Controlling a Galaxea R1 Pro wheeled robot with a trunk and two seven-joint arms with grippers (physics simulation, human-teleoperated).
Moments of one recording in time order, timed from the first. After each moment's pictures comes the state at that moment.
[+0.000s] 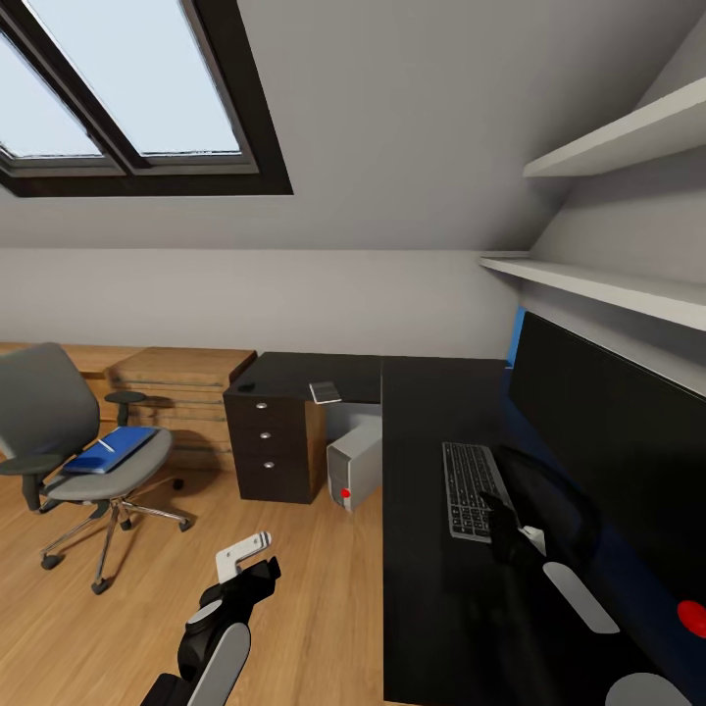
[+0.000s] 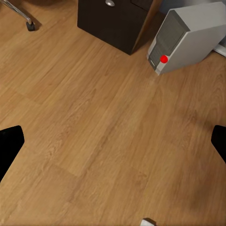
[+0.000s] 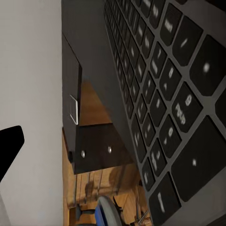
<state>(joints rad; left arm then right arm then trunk) -0.15 -0.04 -0.28 -1.49 0.61 0.47 0.75 -0.48 -0.19 0.10 -0.78 -1.66 0.15 -0.01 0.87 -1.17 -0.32</state>
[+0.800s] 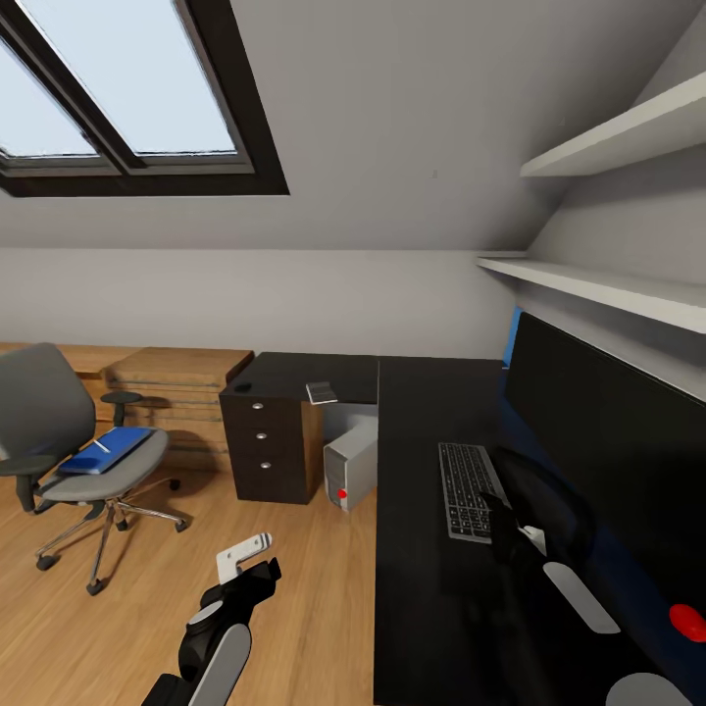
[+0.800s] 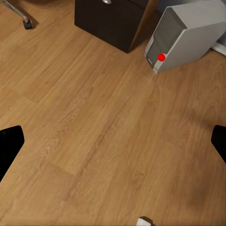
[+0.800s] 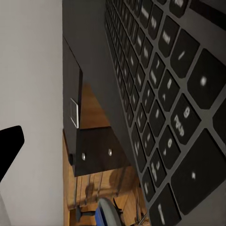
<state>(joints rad) -0.15 -0.04 -0.28 -1.48 0.61 0.46 0.75 -0.48 -0.19 0.10 -0.78 -1.66 0.15 -0.01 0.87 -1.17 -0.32</state>
